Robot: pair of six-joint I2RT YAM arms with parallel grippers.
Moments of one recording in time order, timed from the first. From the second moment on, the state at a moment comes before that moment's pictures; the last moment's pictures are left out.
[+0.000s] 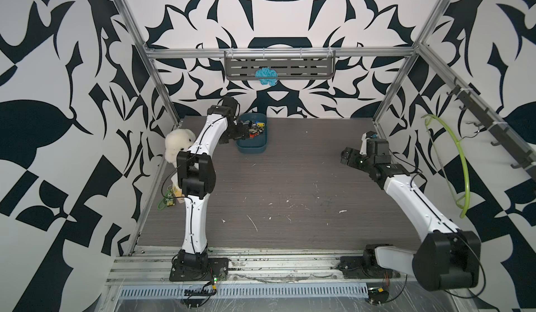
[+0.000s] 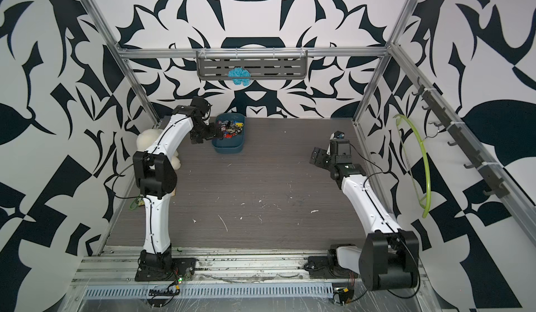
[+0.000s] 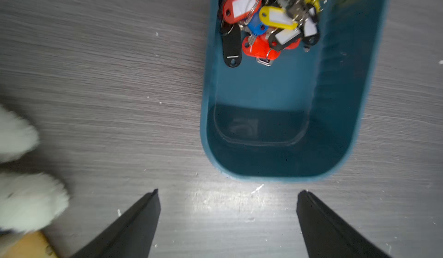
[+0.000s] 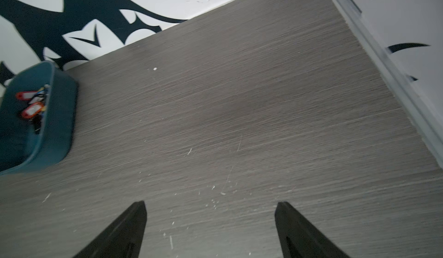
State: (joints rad) left arm -0.22 2.29 2.23 -1.17 0.08 -0.34; right arm 0.04 1.20 0.92 -0.42 -0.07 0.38
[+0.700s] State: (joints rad) left arm -0.22 2.48 2.49 -1.28 0.01 -0.32; right arm 0.15 1.13 0.88 -0.48 -0.17 0.42
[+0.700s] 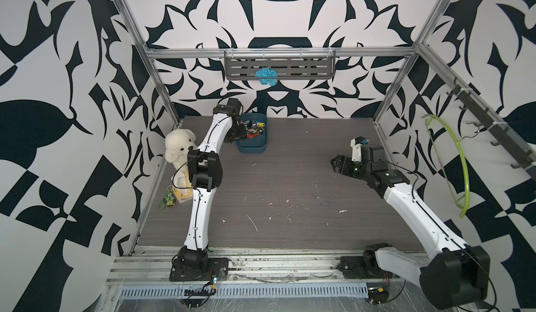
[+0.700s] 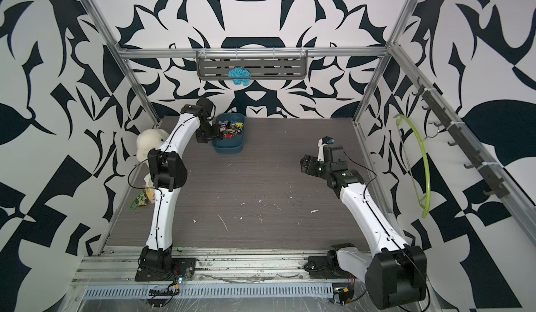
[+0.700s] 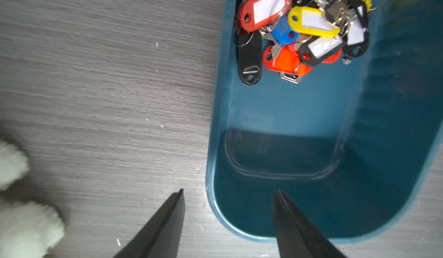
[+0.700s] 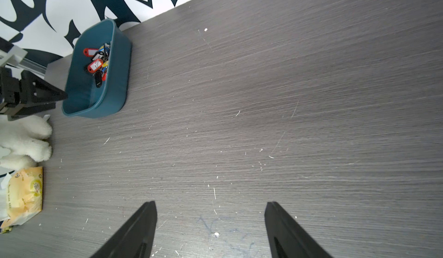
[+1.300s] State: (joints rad) left arm -0.22 2.55 2.52 -1.28 -0.01 -0.30; right arm 0.18 1.13 0.87 -0.47 -0.20 0.42
